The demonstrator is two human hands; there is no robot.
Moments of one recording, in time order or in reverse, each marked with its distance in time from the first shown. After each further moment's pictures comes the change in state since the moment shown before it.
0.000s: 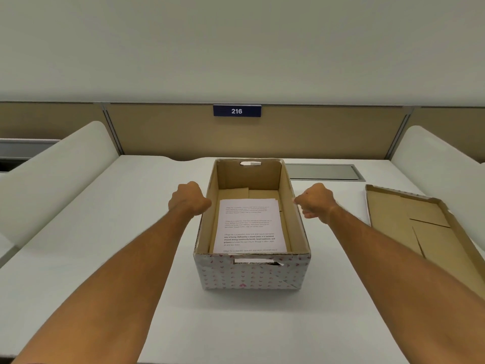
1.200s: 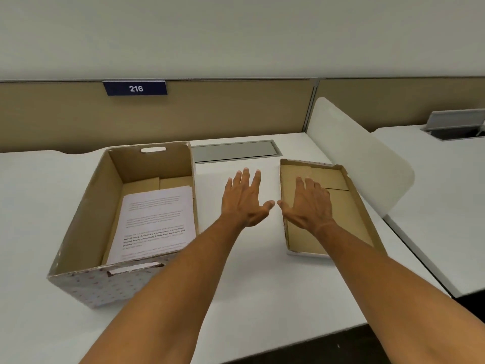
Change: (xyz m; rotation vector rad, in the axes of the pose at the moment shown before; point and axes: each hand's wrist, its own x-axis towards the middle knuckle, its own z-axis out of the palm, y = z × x) left_hand -0.093 0.270 0.193 0.220 -0.105 0.713; right_hand 0.017 0.192 -0.122 -0.762 0.256 -0.151
